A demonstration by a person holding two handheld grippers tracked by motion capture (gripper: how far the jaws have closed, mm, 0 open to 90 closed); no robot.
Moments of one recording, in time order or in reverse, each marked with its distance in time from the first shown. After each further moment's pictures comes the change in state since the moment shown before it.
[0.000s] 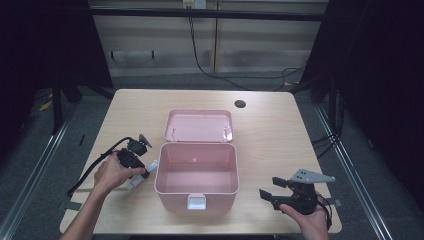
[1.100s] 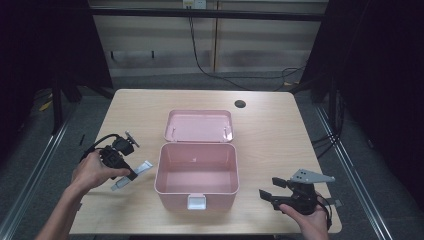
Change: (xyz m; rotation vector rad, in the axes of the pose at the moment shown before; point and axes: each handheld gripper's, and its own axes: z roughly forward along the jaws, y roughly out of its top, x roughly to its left) left arm -0.003 -0.025 -0.055 0.018 -0.040 0.111; right arm 0.000 0.000 0.000 0.004 0.003 0.002
